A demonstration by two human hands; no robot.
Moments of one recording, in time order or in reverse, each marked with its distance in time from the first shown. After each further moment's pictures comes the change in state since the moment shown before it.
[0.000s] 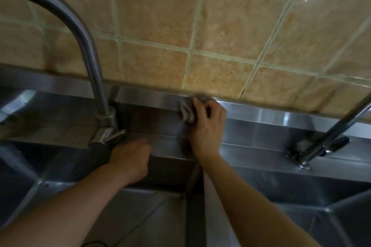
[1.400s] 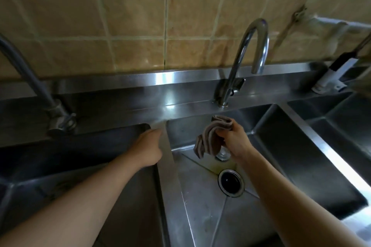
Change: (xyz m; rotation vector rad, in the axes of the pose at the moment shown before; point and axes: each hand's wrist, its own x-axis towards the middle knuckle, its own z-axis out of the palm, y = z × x) left_hand -0.081 0.137 -0.004 -0.408 -0.134 0.286; right_hand -0.081 0.051 -0.270 0.696 -0.307 1.203
